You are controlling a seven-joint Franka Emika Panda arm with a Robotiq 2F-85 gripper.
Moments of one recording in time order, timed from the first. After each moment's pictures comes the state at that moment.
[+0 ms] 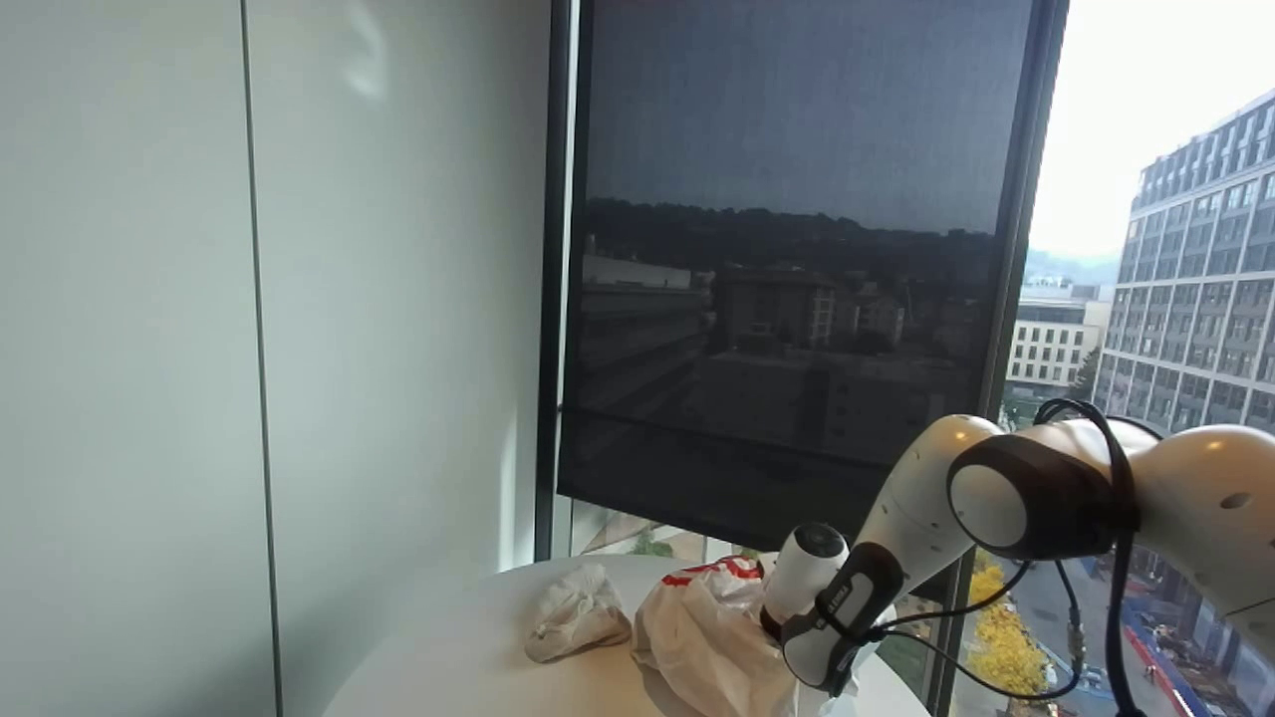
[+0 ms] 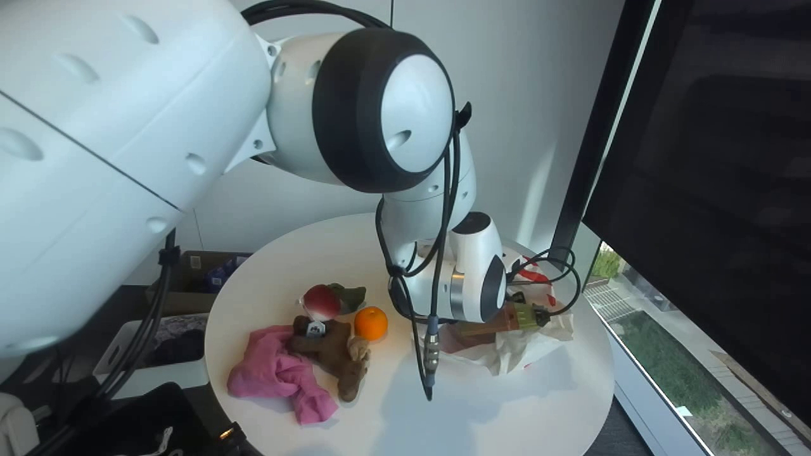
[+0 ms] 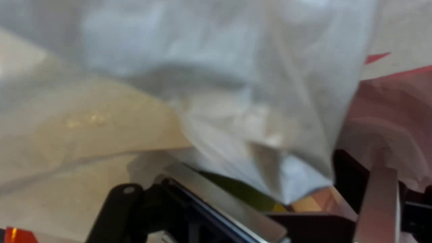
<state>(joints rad) 0.10 0.92 -0.14 -1.73 -0.36 3.10 -0.29</state>
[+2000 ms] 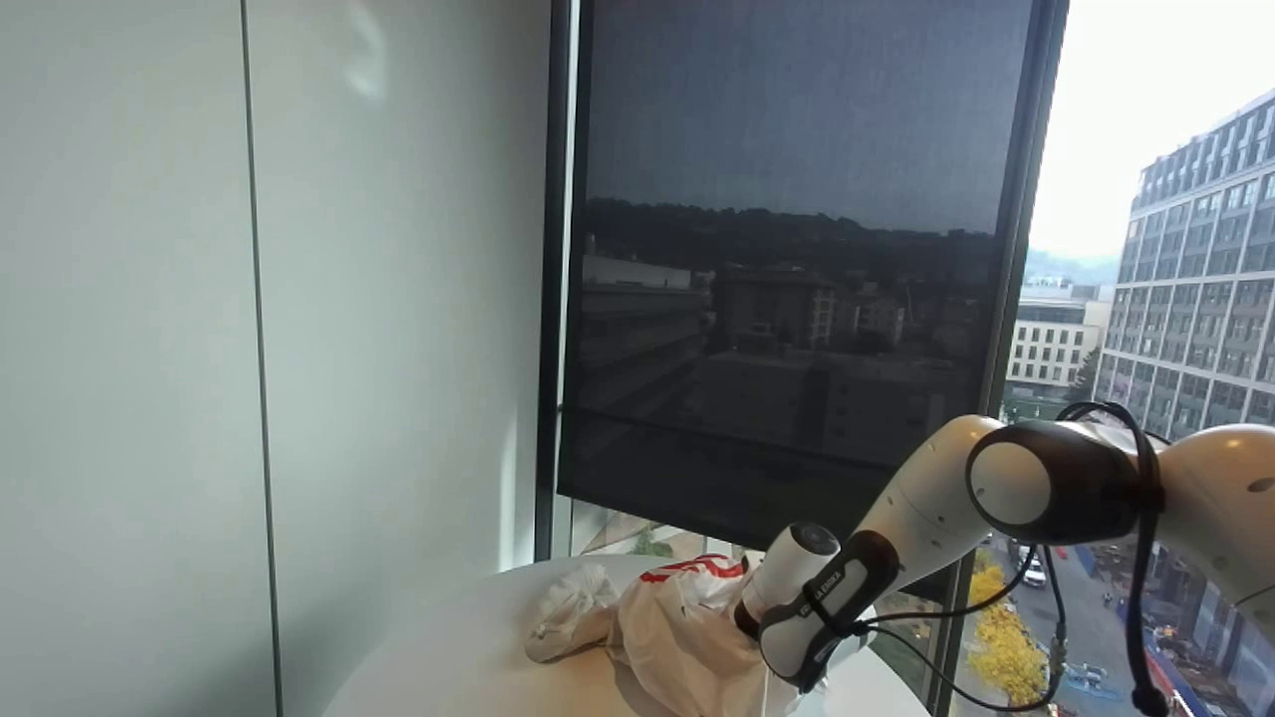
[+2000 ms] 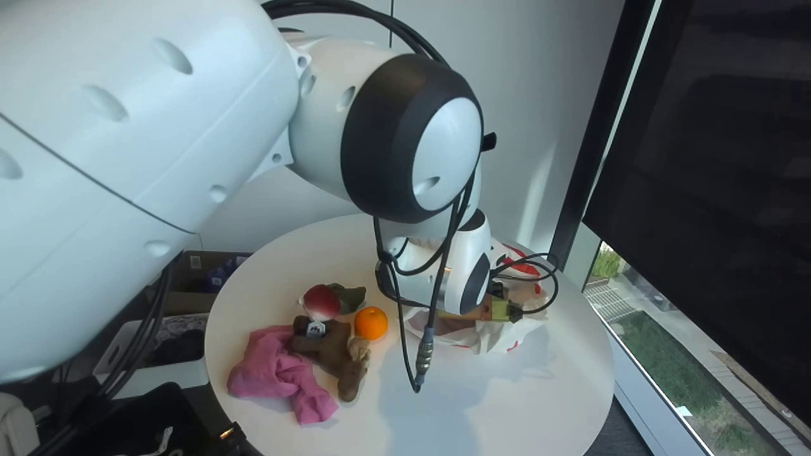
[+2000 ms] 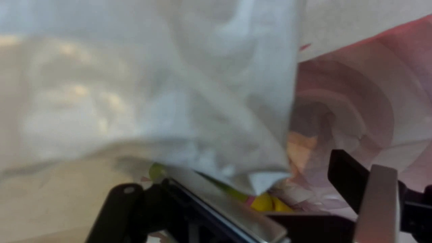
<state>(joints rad) -0.04 0.92 0.10 -1.72 -0.33 3.13 -0.27</state>
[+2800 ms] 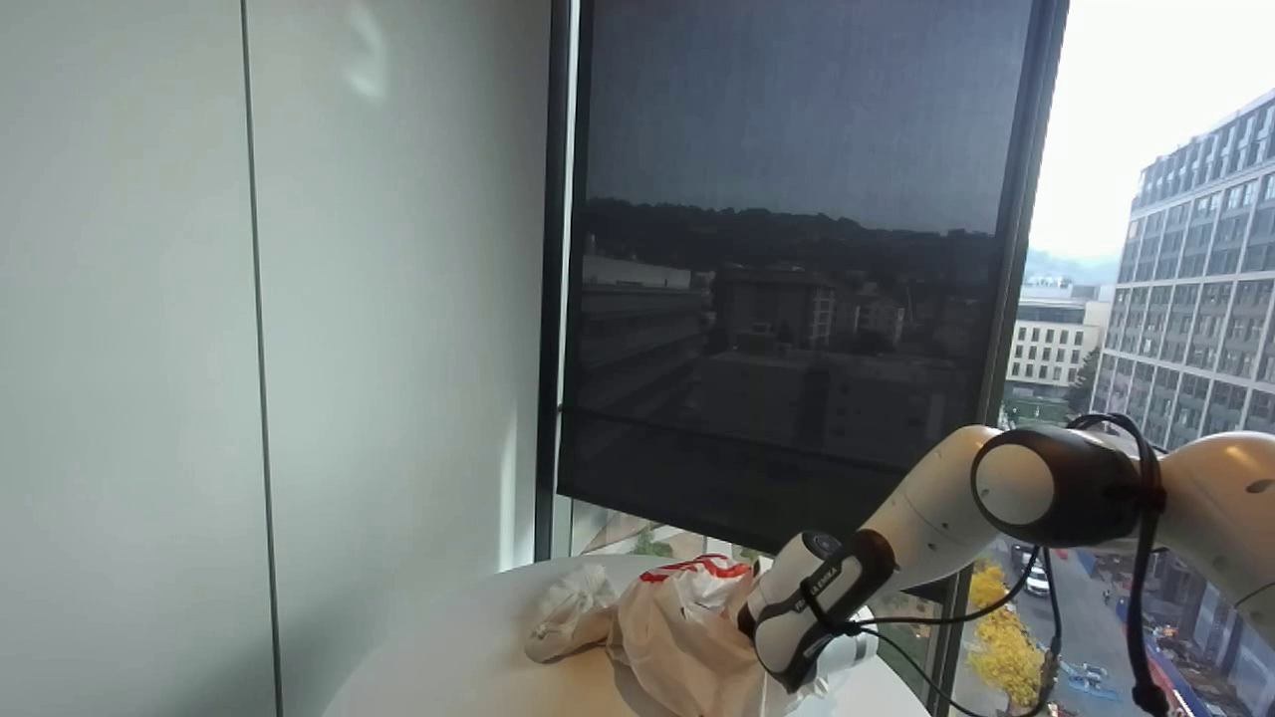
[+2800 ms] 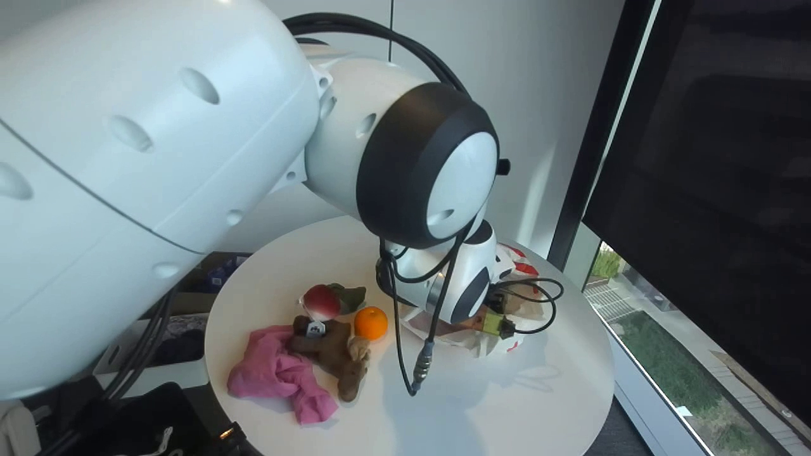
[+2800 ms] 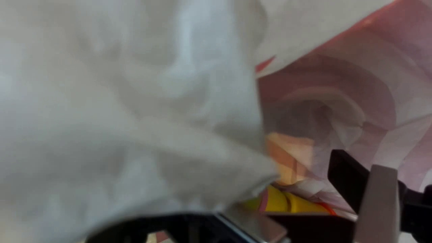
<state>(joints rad) -0.11 0.95 0.17 -1.72 -0.20 3.17 -0.23</state>
